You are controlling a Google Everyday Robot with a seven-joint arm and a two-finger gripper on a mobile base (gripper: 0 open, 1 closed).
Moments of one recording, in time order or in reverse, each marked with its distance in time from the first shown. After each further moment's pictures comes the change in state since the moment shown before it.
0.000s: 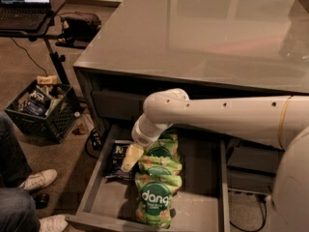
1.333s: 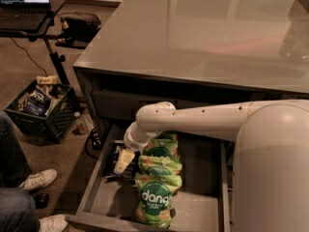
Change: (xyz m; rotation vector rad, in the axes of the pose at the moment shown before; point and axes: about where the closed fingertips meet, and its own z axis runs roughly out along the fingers) arm -0.012 -0.019 0.082 -0.018 -0.077 -0.075
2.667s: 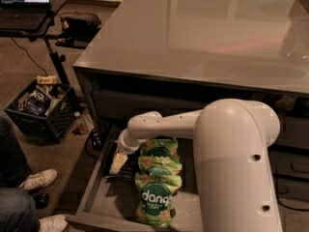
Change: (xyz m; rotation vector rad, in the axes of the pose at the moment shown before) arm 0.001 -0.036 0.092 0.027 -0.025 -0.068
